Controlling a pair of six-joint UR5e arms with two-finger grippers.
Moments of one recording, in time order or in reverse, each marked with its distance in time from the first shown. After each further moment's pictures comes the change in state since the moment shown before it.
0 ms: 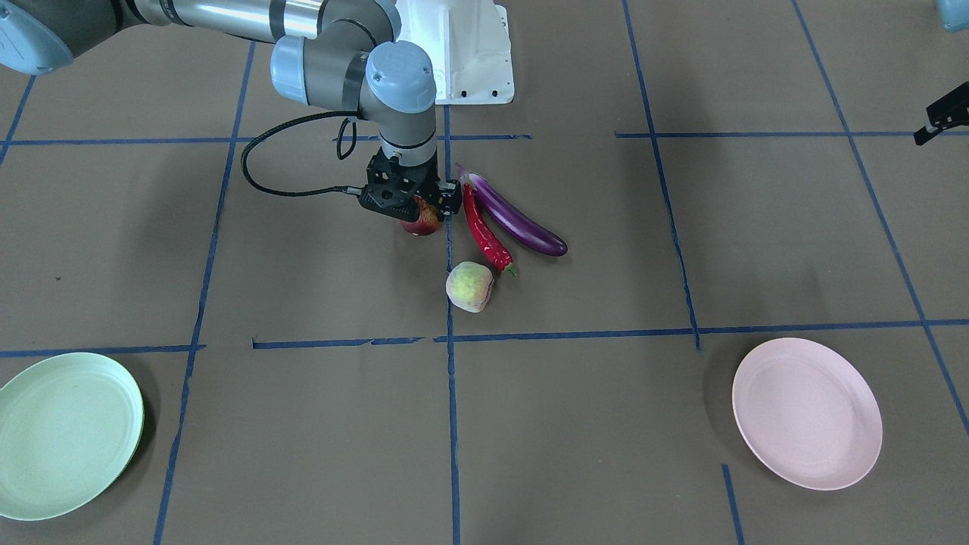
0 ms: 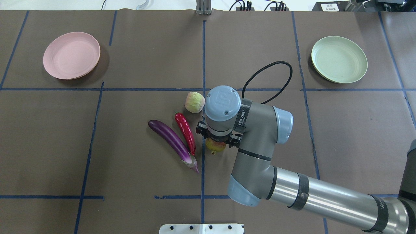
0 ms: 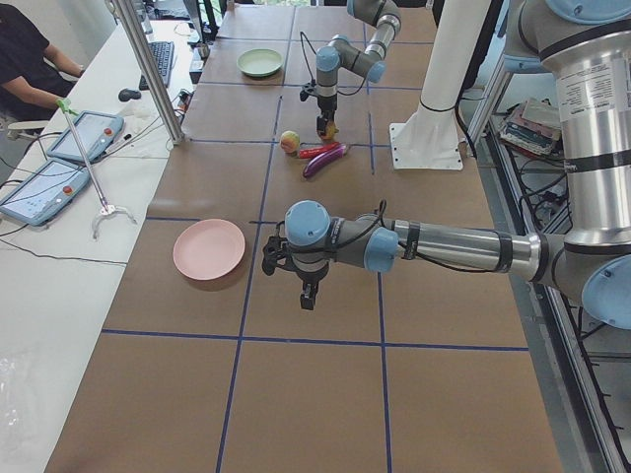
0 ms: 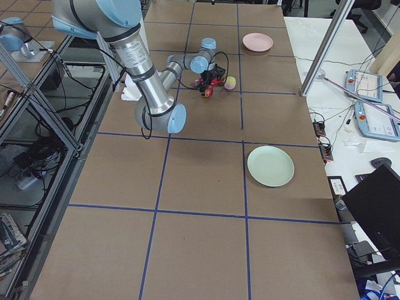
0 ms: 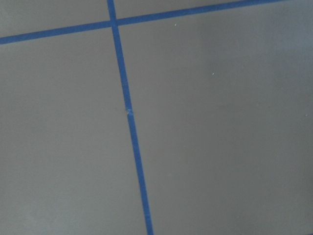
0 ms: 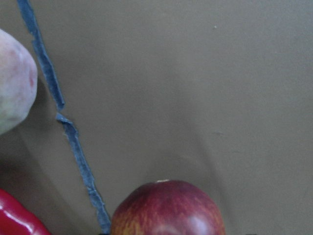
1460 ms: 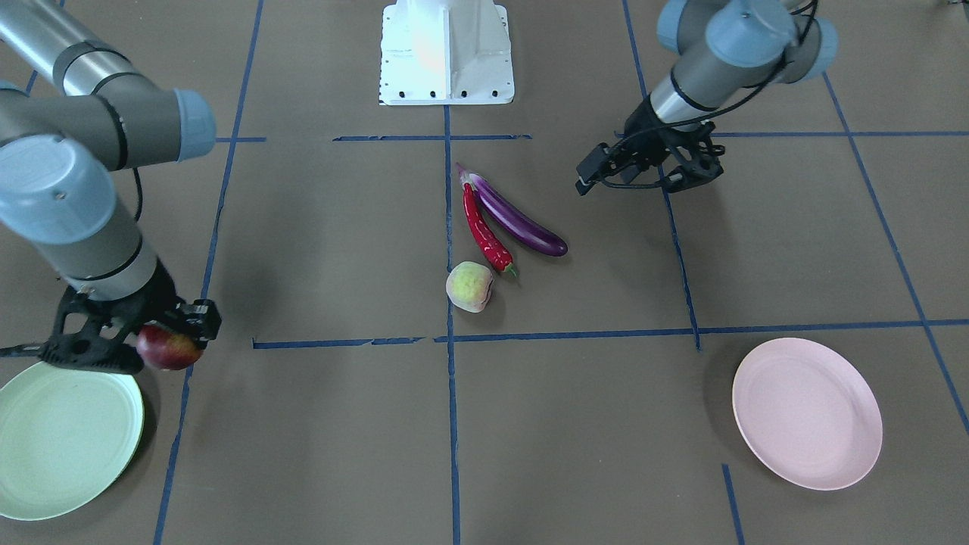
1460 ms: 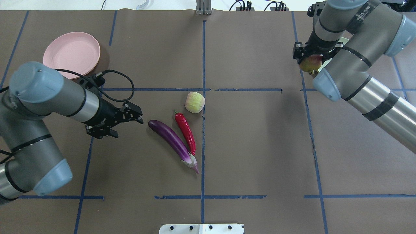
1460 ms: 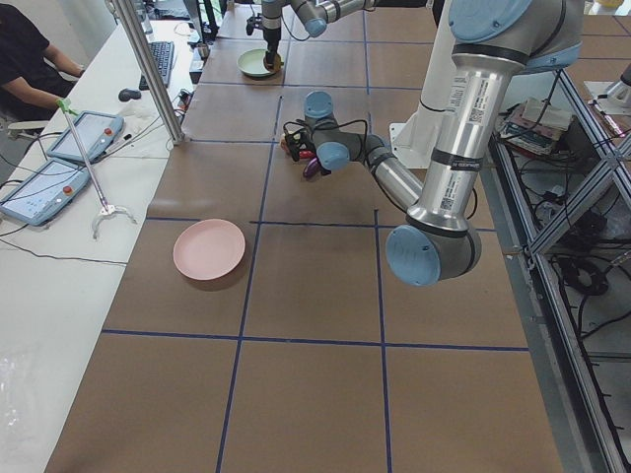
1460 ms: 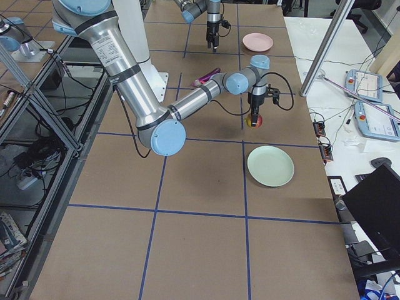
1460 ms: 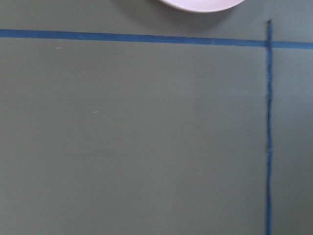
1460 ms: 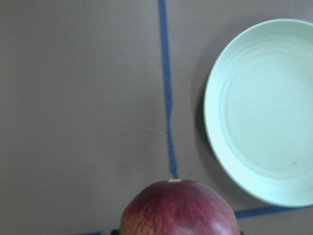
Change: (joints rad) left arm 0.750 -0.562 -0.012 -0.163 0.391 -1.501; right arm 0.567 -0.173 -0.086 0.011 0.135 -0.803
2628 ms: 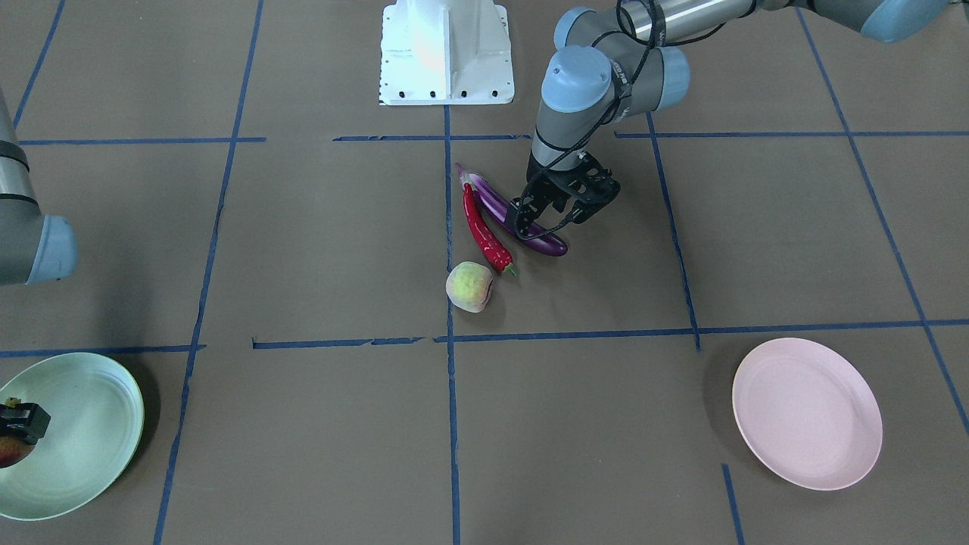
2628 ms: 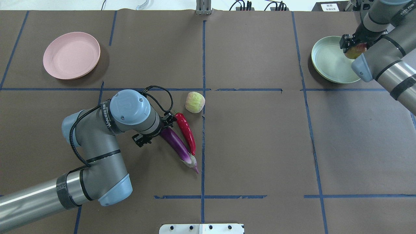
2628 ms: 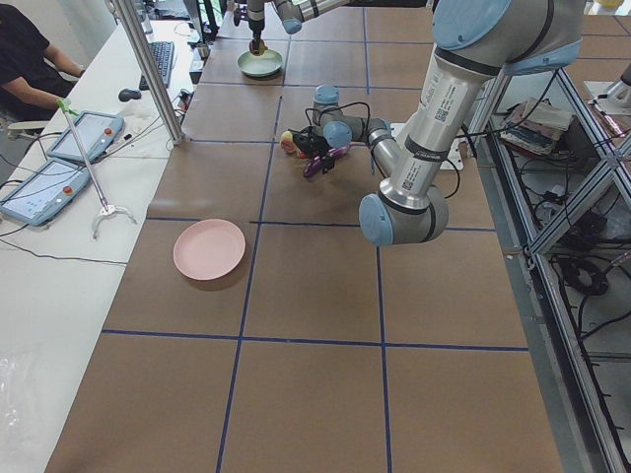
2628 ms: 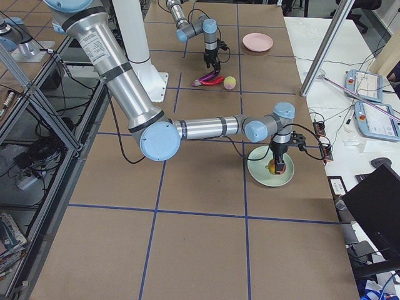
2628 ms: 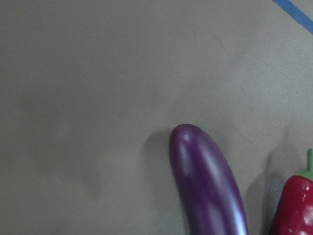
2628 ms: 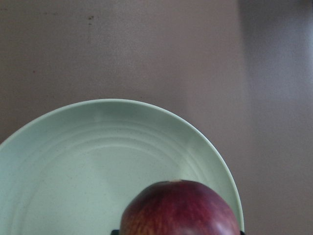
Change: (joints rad) left arm 0.142 -0.228 0.229 0.171 0.260 -0.216; right arm 0.152 -0.022 -0.381 0.339 -0.026 -0.231
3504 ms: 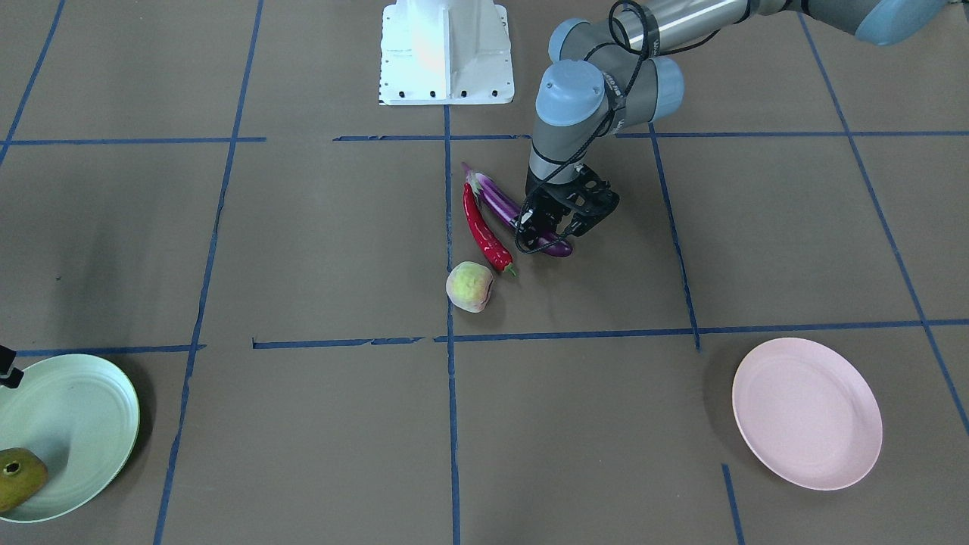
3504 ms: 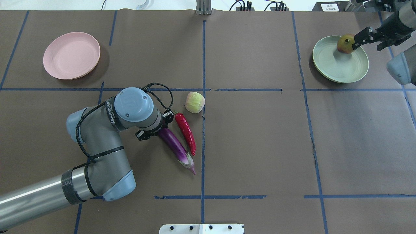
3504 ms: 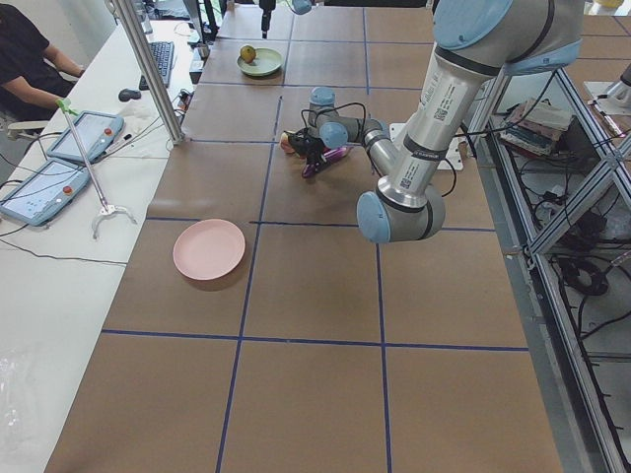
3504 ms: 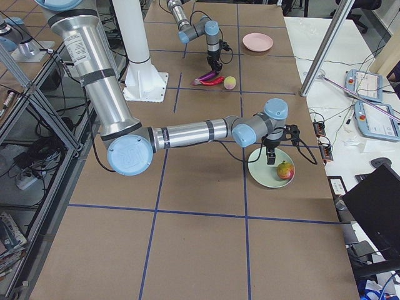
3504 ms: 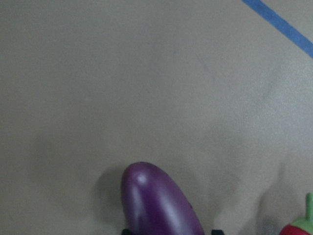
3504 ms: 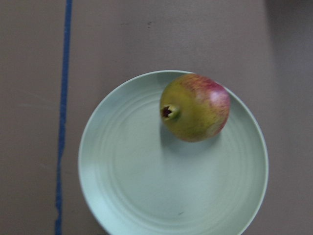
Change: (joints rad) left arm -0.038 -0.016 0.029 -0.002 0.015 0.020; right arm 0.094 -0.198 0.335 0.053 0.299 0.088
